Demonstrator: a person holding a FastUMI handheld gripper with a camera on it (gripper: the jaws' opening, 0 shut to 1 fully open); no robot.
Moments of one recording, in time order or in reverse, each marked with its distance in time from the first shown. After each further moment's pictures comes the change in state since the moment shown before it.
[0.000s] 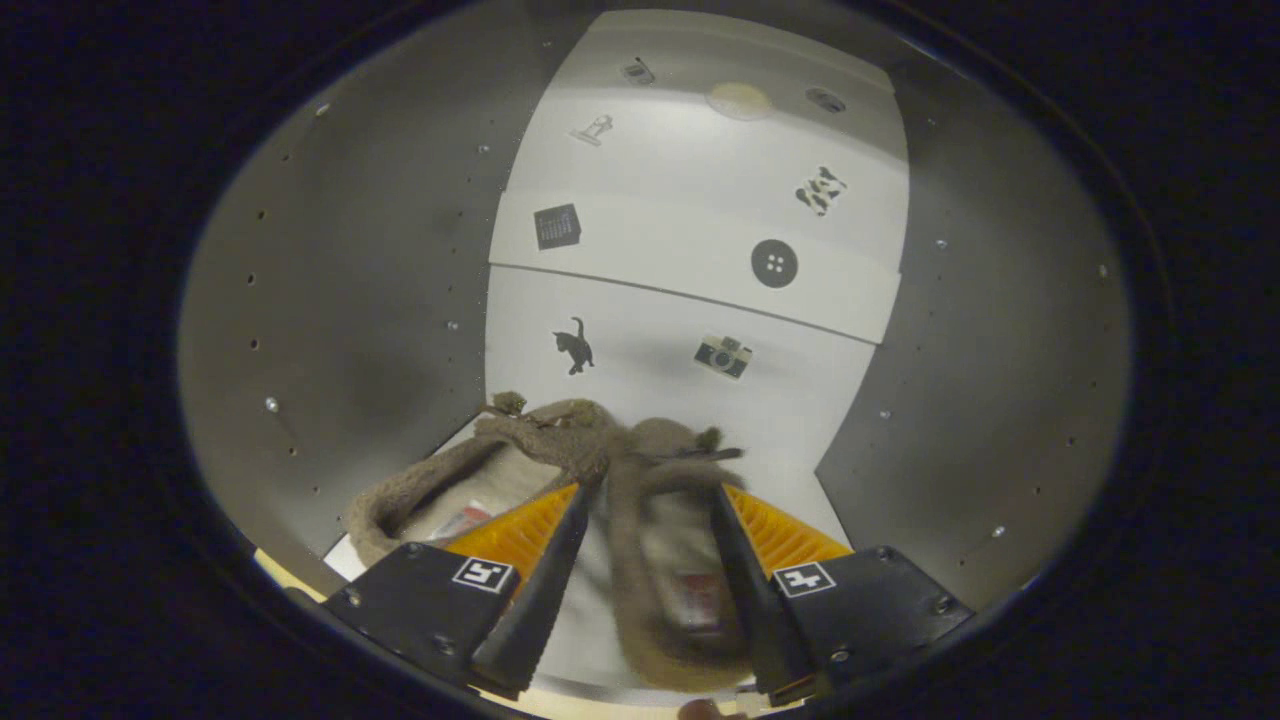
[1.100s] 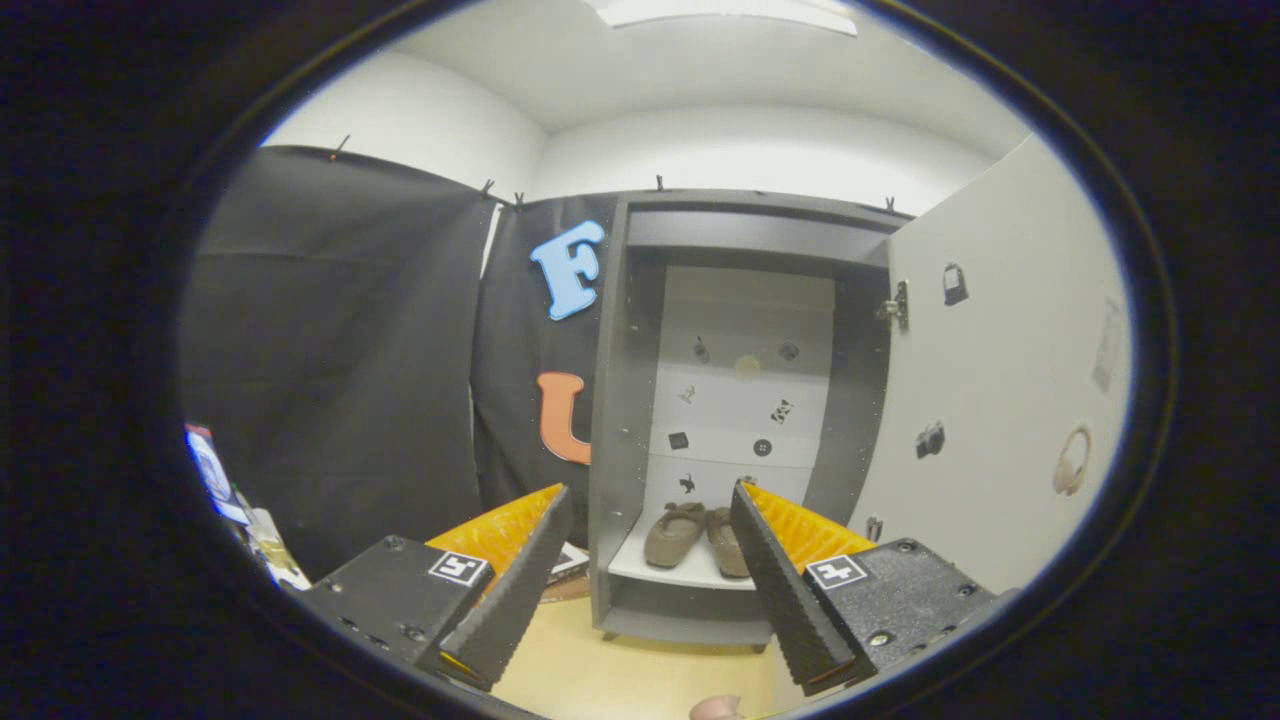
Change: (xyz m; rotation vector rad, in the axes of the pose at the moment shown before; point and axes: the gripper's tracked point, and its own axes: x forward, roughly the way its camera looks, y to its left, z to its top) arm -0.450 0.059 0.102 0.086 -0.327 0.187
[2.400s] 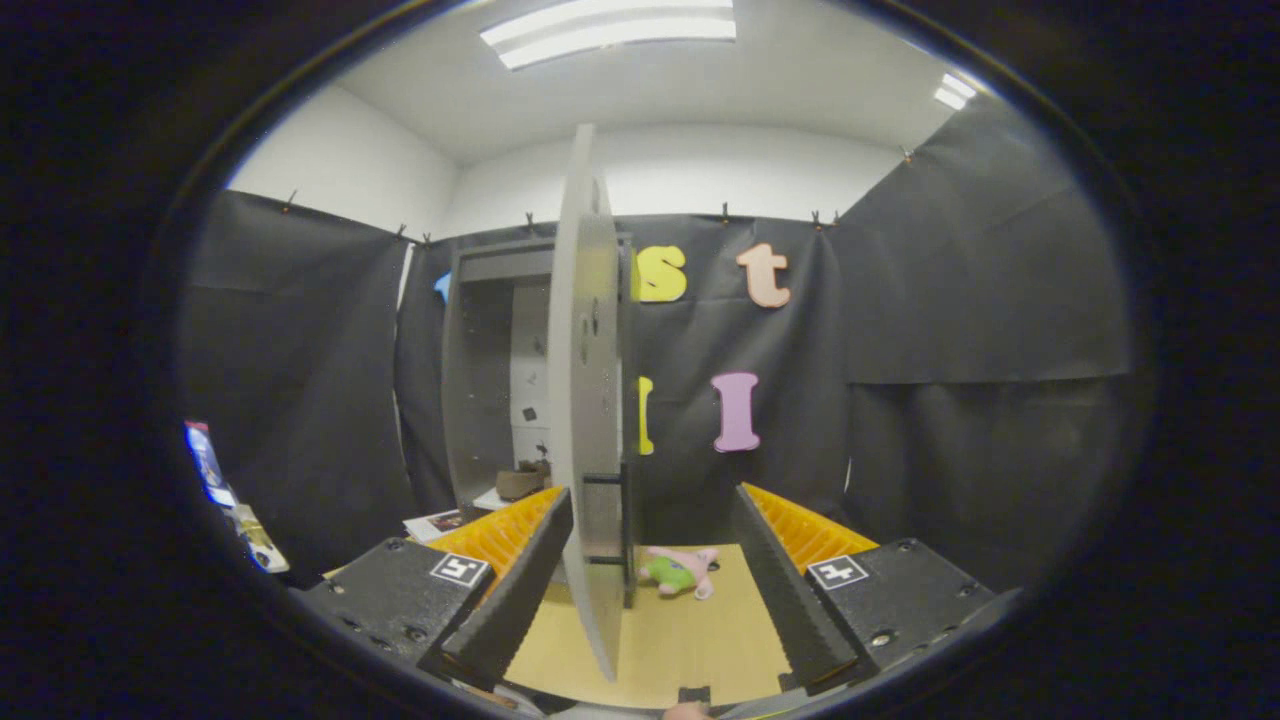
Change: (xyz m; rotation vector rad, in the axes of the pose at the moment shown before) arm -0.219 -0.299 -0.104 0.087 -0.047 -0.252
